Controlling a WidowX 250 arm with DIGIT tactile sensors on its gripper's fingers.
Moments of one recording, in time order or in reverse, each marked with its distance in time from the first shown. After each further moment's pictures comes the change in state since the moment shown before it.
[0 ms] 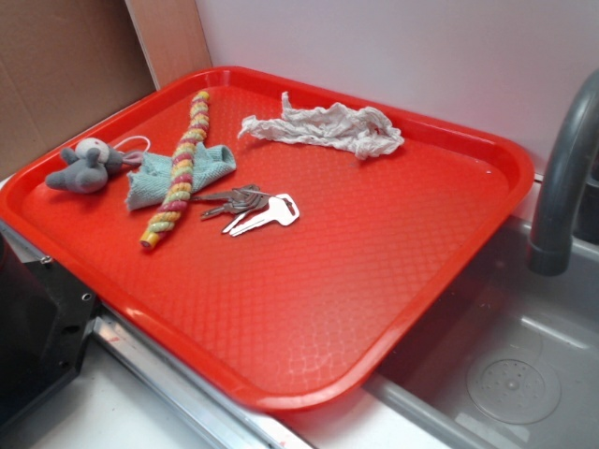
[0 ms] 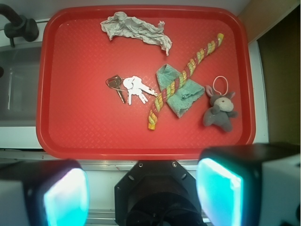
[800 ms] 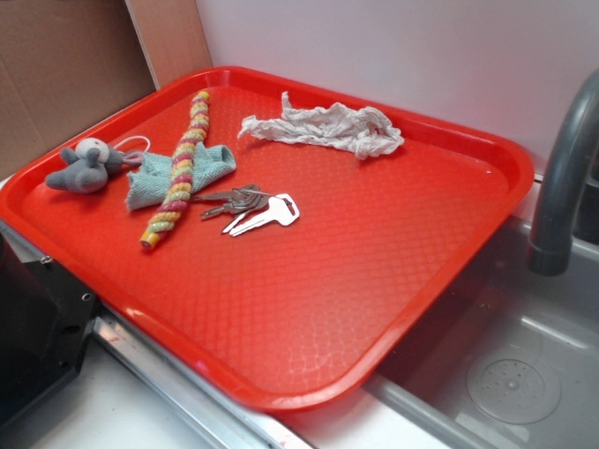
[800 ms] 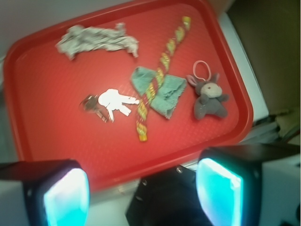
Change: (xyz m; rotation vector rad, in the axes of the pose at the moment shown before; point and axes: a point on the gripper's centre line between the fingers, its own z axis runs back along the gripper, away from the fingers) arm 0.026 0.022 -0.037 0.030 -0.003 0.396
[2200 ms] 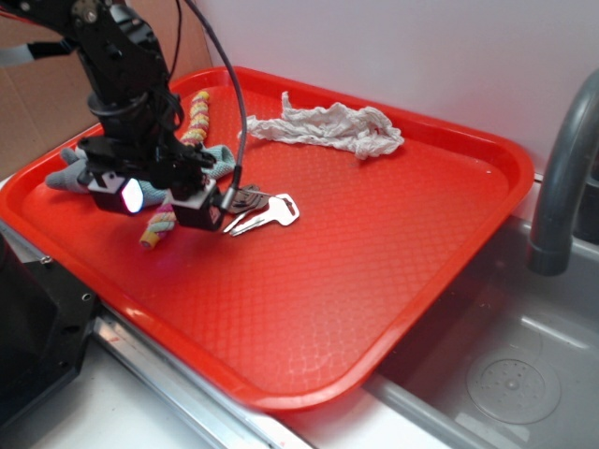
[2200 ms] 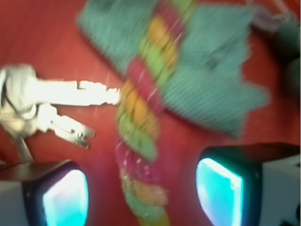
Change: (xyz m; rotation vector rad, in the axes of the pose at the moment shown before) arm -0.001 0.002 -0.184 0.088 0.005 0.056
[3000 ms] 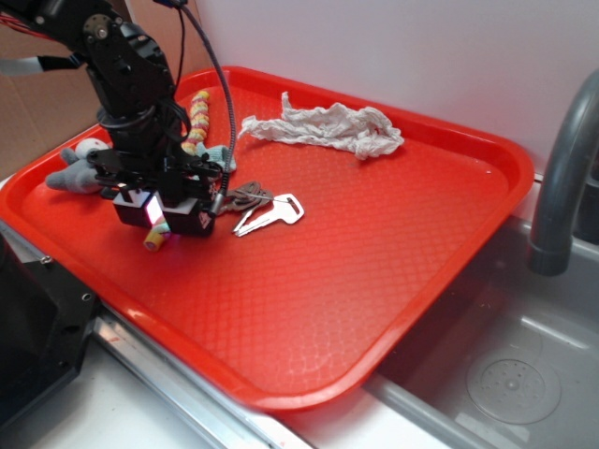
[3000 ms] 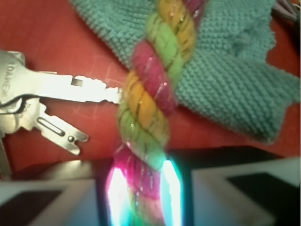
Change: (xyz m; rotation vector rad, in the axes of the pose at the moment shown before) arm 0.004 0.002 -0.009 -0.003 0.005 0.034
